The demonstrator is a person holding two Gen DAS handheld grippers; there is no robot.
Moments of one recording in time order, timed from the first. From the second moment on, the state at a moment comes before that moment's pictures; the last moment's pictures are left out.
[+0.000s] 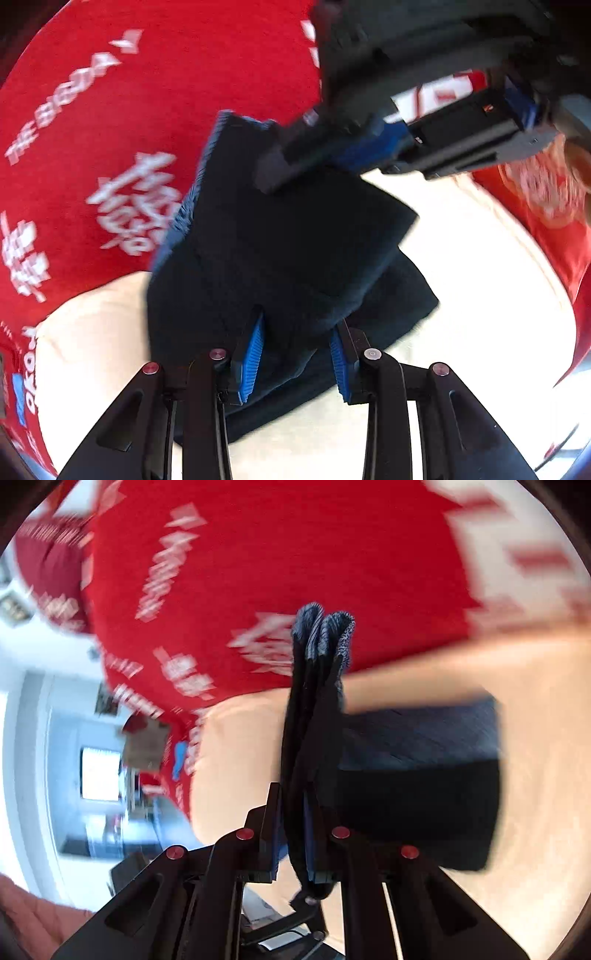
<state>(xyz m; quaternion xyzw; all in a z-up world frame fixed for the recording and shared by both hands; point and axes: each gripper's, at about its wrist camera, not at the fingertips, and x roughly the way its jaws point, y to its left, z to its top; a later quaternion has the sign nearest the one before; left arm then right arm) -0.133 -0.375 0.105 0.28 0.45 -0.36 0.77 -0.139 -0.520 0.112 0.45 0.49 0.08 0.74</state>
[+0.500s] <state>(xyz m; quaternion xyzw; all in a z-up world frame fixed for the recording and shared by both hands) -0.142 -0.338 0.102 0.30 0.47 -0.36 0.75 -0.197 -0.553 0.004 0.55 0.49 0.05 0.67</state>
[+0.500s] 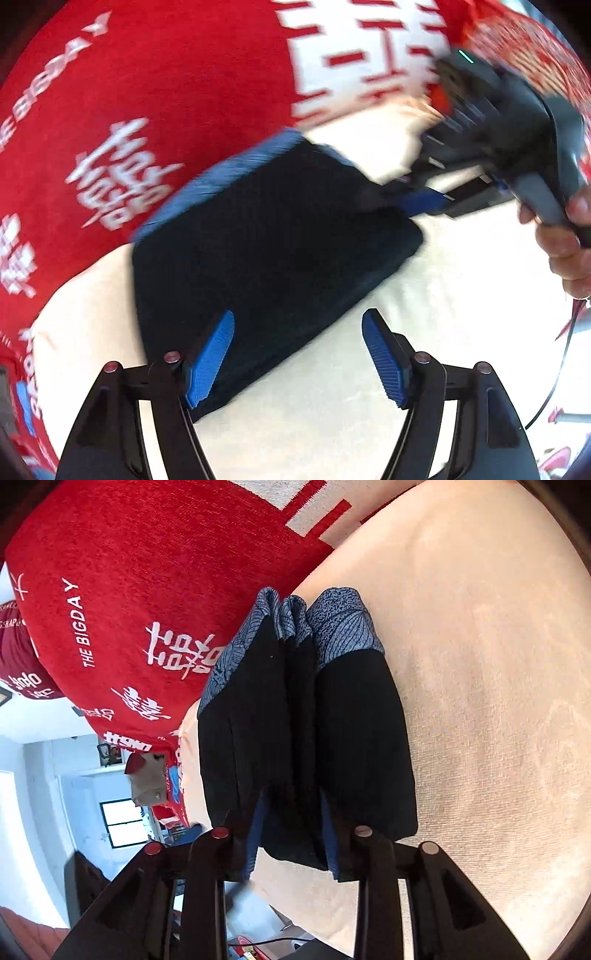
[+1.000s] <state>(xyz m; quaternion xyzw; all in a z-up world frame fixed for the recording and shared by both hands) -0.053 -0.291 0.043 0.22 0.55 -0.22 0.78 -0.204 -0.537 0.015 0.46 0.55 -0.01 0.70</state>
